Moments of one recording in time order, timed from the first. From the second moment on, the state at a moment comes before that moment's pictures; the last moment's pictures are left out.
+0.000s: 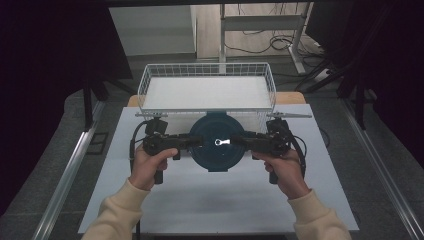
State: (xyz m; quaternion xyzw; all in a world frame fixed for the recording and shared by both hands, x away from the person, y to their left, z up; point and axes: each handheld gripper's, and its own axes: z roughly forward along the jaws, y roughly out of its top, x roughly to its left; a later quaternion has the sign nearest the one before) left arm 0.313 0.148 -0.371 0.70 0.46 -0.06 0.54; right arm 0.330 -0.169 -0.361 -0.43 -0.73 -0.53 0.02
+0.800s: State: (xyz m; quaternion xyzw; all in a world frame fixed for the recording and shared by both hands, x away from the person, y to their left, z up) left arm 0.354 0.156 -0.316 0.70 0.45 -0.03 0.55; right arm 0.374 -0.163 -0.309 -0.41 -0.73 -0.54 0.01
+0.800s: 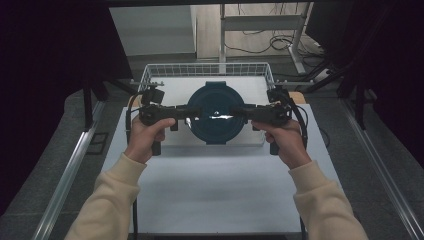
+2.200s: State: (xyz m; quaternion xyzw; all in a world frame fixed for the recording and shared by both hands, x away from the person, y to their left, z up) left arm 0.456 0.174 -0.312 0.67 0.49 -0.07 0.55; right arm 0.477 -0.147 -0.293 -0.45 -0.73 -0.52 0.04
